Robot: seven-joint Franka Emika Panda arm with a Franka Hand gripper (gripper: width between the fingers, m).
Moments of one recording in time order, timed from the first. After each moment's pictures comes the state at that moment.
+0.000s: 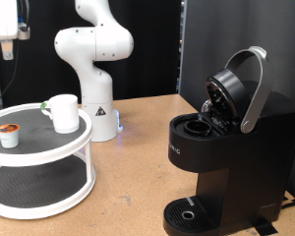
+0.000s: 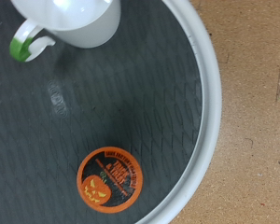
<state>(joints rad) -0.11 -0.59 -0.47 -2.38 -0.26 1.88 -1.41</state>
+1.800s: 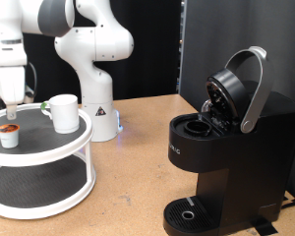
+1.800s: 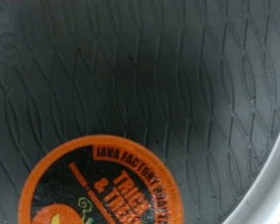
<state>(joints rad) -0.15 -0.48 -0.58 -2.67 -0.38 2.36 -1.46</state>
